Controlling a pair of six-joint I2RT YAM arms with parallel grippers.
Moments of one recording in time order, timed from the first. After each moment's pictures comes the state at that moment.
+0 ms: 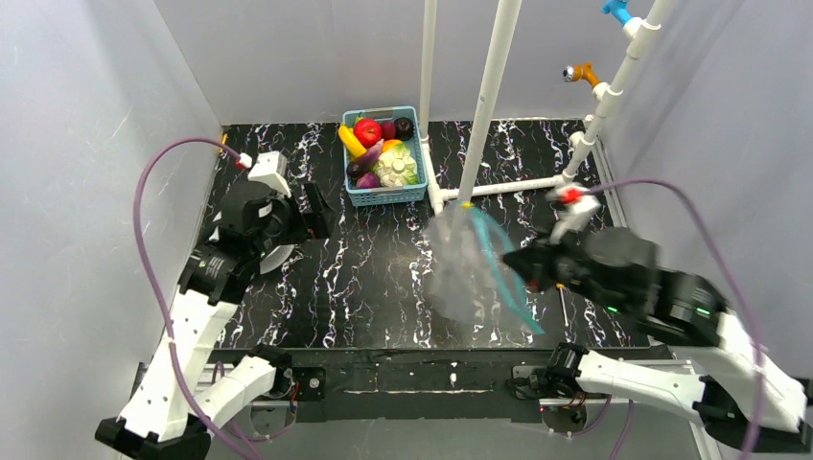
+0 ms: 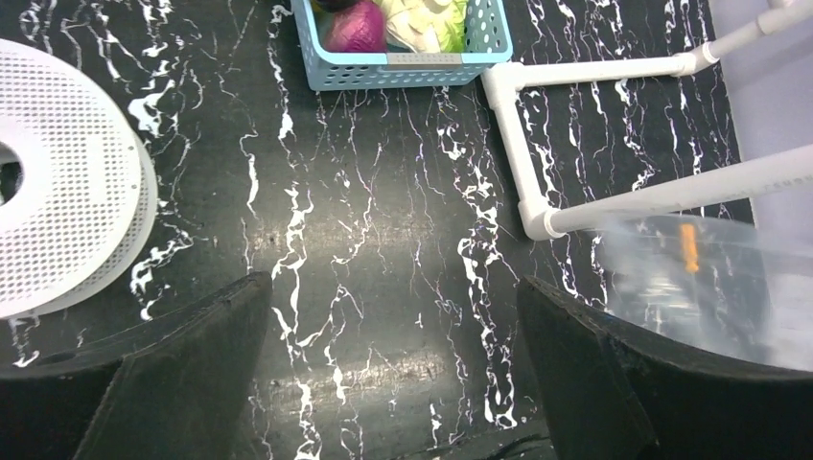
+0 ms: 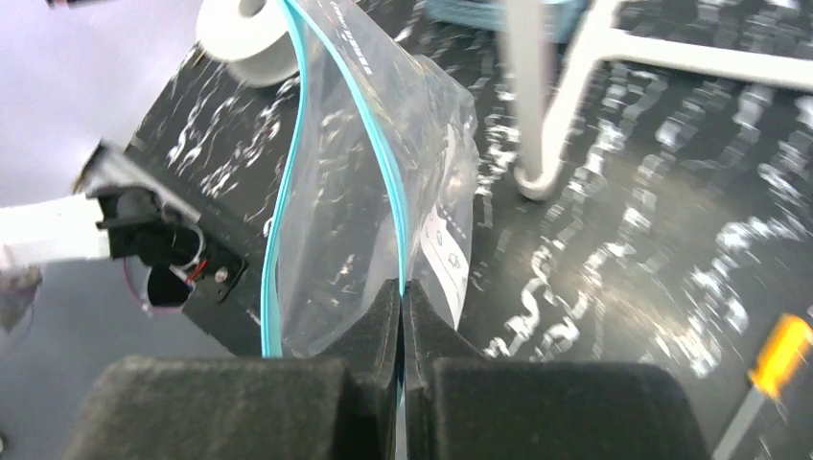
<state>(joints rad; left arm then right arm) -0.36 0.85 1.17 -0.81 -0.05 -0.41 1.07 0.76 1.25 -0.88 0.23 0.44</state>
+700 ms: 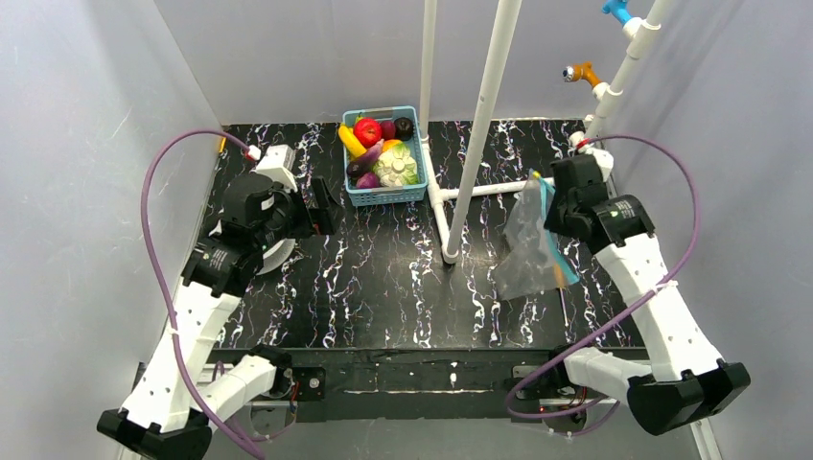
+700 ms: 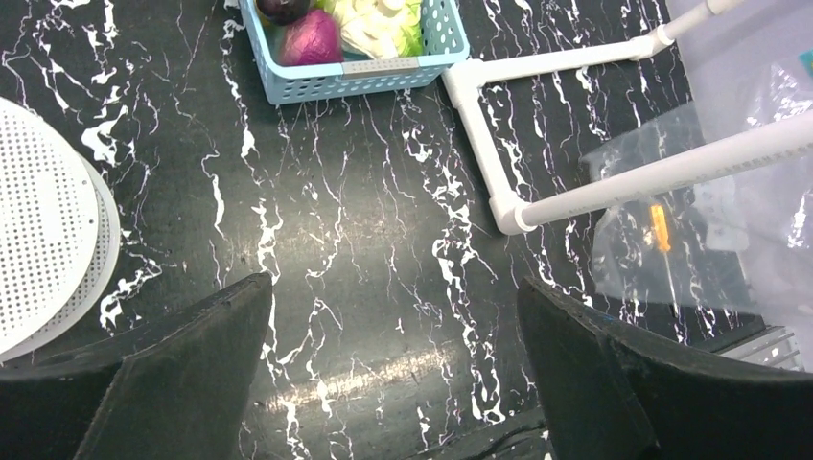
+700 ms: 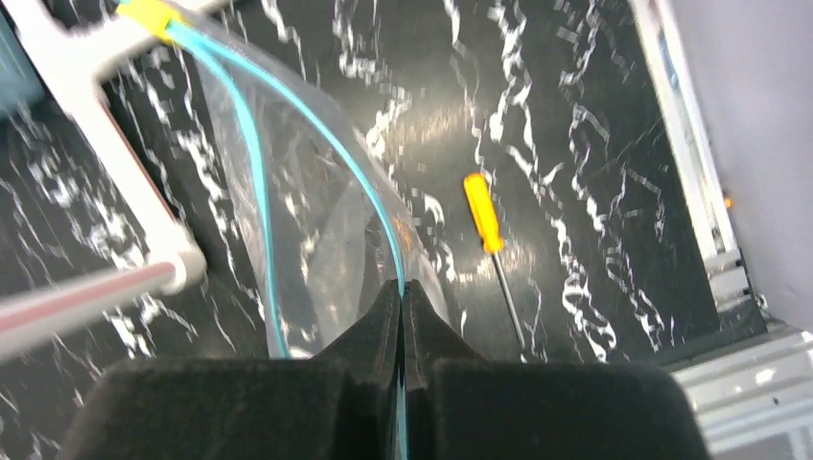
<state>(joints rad) -0.36 0.90 1.17 -0.74 0.05 -0.38 0.38 1.11 1.29 -1.11 0.42 0.51</state>
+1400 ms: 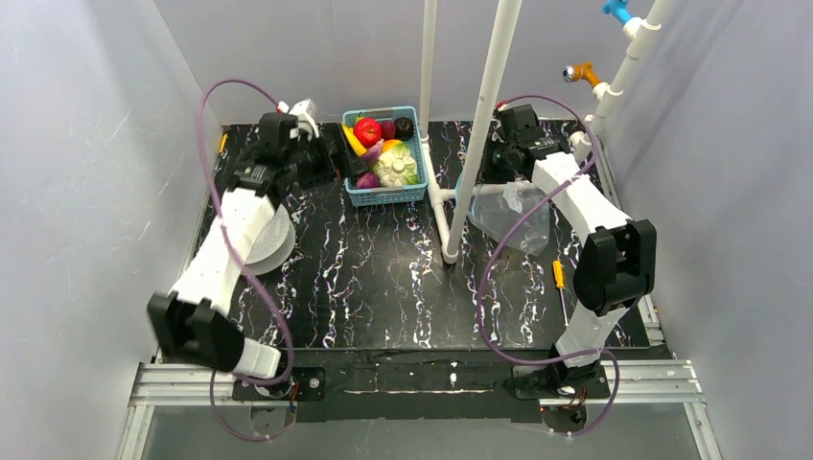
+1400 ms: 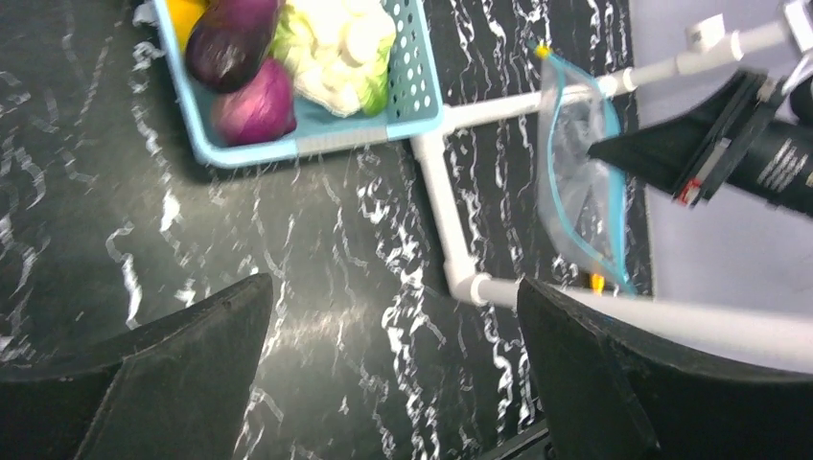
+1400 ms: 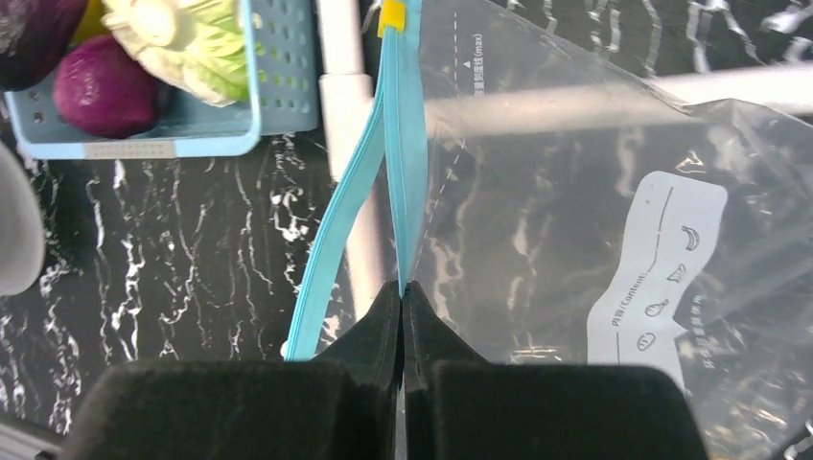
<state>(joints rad) -0.25 1.36 1.39 -0.61 0.26 -0.46 0.31 1.74 1.57 -0.68 -0.11 0.37</state>
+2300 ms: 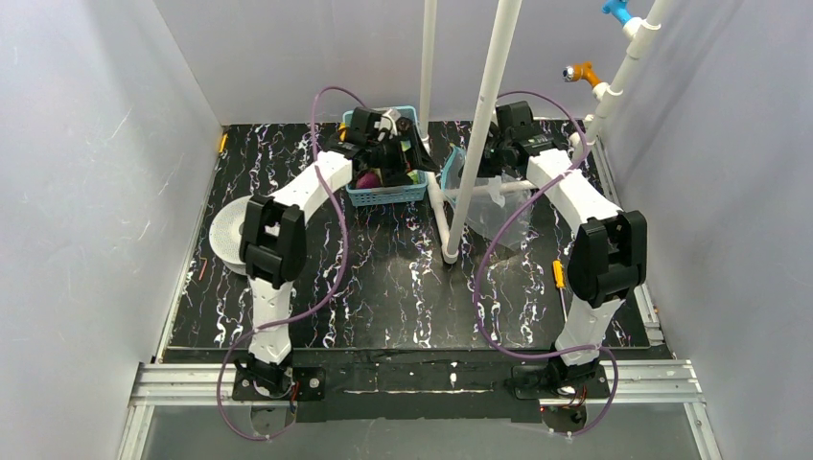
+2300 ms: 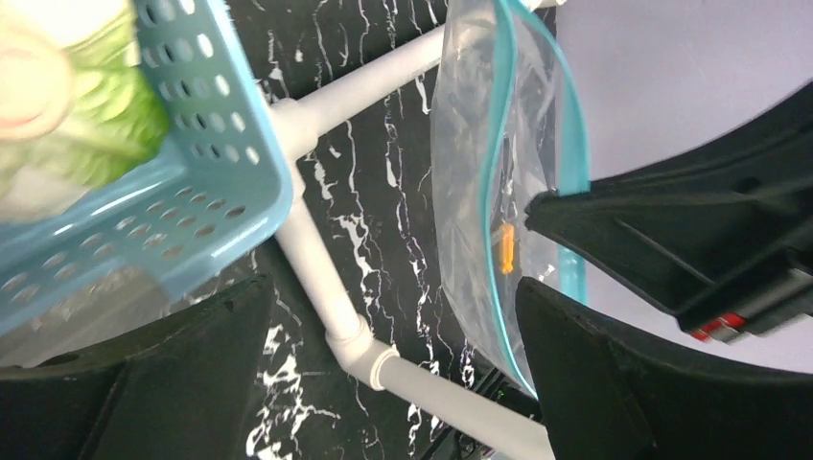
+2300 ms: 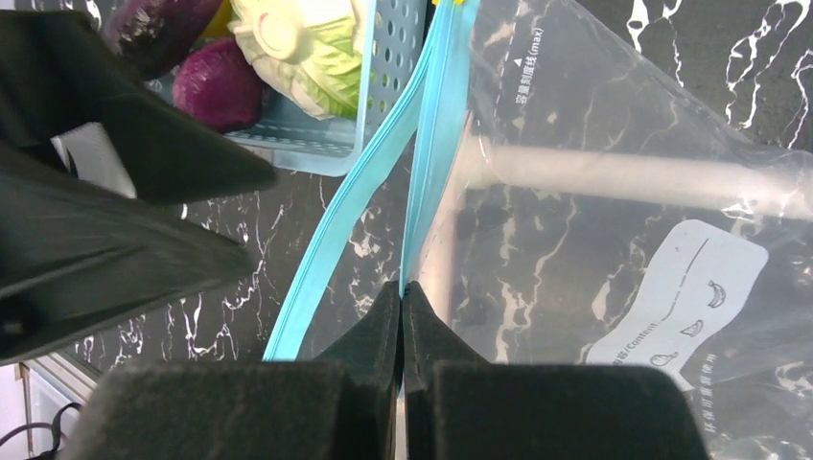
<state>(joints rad) -0.42 2.11 1.80 -0.40 0.59 -0.68 0.31 1.83 1.61 -0.55 -0.33 0.36</state>
